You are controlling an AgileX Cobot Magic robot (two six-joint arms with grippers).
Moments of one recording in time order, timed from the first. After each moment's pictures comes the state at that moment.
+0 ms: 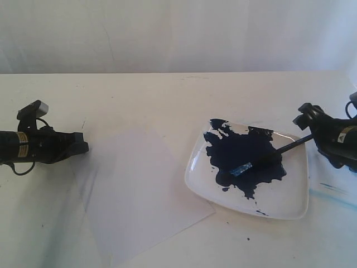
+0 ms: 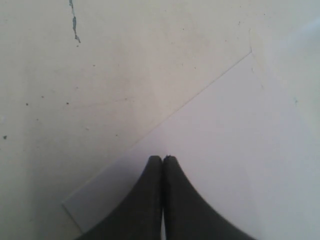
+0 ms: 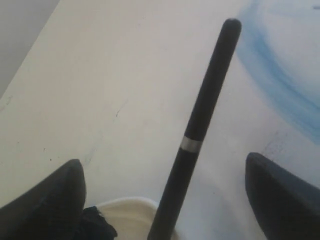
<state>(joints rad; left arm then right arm) -0.01 2.04 -0.90 1.21 -0.68 -1.34 0.04 1.93 -0.78 -0.34 -0.44 1.10</state>
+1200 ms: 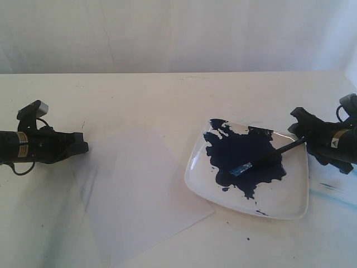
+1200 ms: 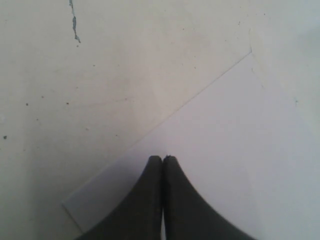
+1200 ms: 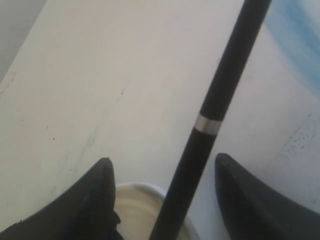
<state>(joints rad) -0.01 2.04 -0.90 1.21 -0.68 -1.34 0.04 1.98 -0.80 -0.48 -0.49 1.21</state>
